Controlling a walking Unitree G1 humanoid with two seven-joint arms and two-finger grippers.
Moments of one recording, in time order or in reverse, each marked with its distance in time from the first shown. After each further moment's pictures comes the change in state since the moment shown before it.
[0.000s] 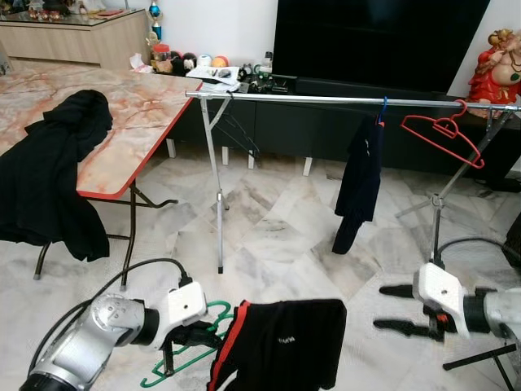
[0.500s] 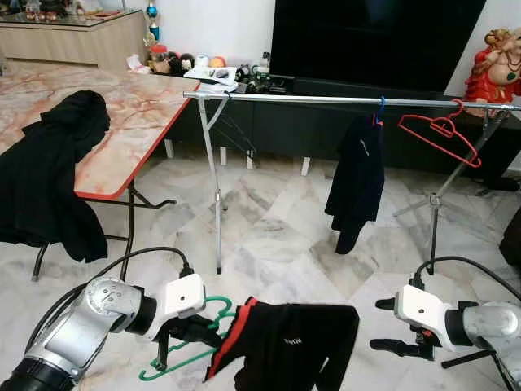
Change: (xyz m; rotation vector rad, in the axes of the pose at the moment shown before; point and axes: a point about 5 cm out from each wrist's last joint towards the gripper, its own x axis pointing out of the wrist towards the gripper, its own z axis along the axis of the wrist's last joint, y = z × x) left arm -0.006 0.000 0.012 0.072 0.018 -0.127; right arm 0.022 -0.010 -0.011 -0.120 0.142 -0.084
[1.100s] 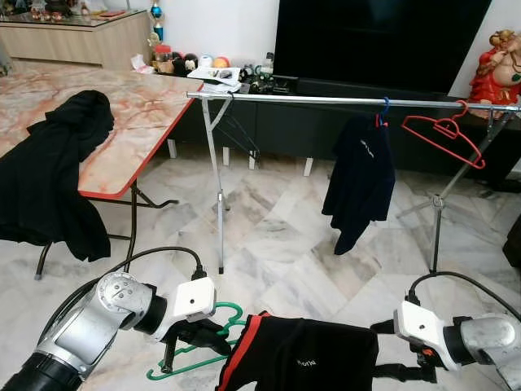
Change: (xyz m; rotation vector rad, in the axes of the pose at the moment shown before) left arm 0.012 -0.001 0.011 0.045 -0.017 -0.070; right arm 0.003 0.023 -0.016 0.082 0.000 0.205
